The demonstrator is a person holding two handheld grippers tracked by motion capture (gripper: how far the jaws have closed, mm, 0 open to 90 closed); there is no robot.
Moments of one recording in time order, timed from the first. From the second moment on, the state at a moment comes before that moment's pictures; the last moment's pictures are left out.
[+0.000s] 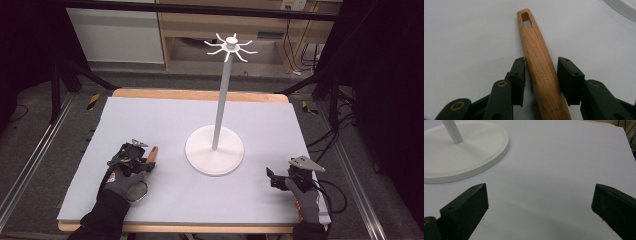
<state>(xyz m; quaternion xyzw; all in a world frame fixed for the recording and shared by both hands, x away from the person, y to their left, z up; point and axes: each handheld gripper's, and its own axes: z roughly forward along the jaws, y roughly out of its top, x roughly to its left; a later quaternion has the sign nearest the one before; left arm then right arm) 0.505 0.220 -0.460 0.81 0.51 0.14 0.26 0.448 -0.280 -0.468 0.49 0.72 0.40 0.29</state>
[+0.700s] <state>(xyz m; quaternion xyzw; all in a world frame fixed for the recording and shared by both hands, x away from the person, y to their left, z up) 0.496 0.221 -0.453 0.82 0.50 0.14 0.25 0.448 -0.281 -0.468 0.49 0.72 0.40 0.29</state>
